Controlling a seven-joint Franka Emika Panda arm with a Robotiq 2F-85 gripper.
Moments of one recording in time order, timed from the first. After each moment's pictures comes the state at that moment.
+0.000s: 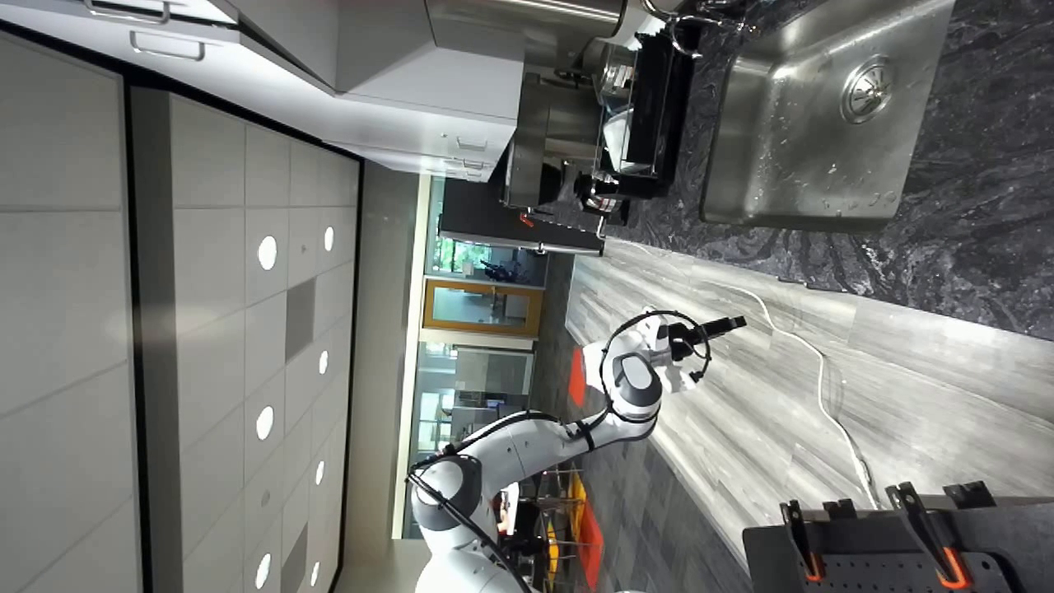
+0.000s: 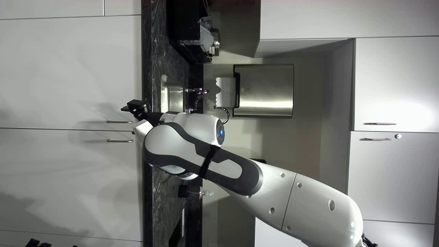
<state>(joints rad) 0.88 0.71 -0.54 -2.20 0.26 3.01 0.47</state>
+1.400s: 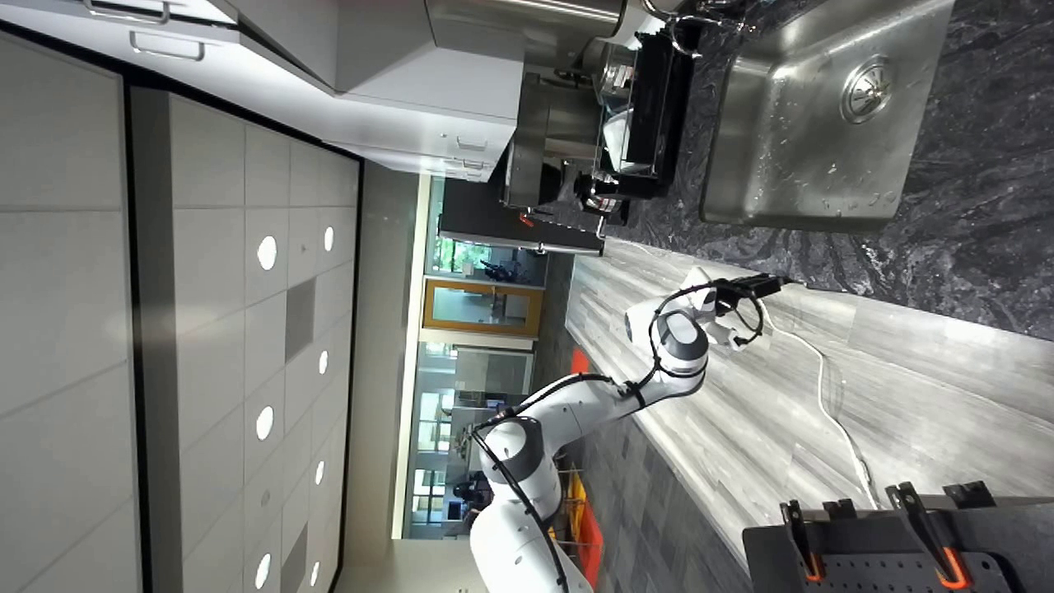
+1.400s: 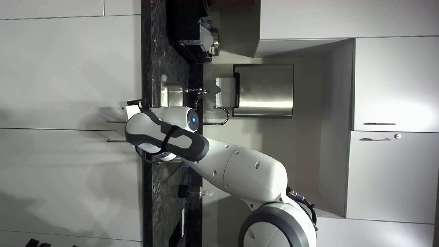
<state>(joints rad) 0.70 1.07 -0.53 -1.83 0.26 2.99 0.80</state>
